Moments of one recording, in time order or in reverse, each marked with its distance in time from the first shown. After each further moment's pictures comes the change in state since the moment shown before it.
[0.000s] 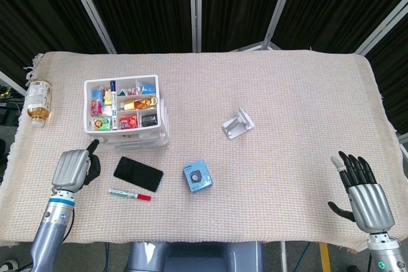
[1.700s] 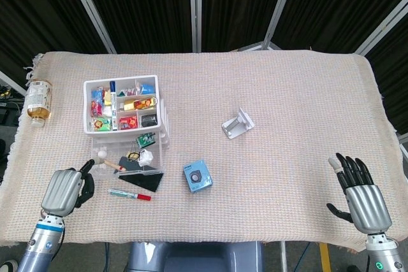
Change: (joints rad) left arm 0.119 0.064 0.167 -0.025 0.299 0.126 -0.117; right arm 0.000 -0.006 -0.006 -0.002 0.001 -0.011 -0.025
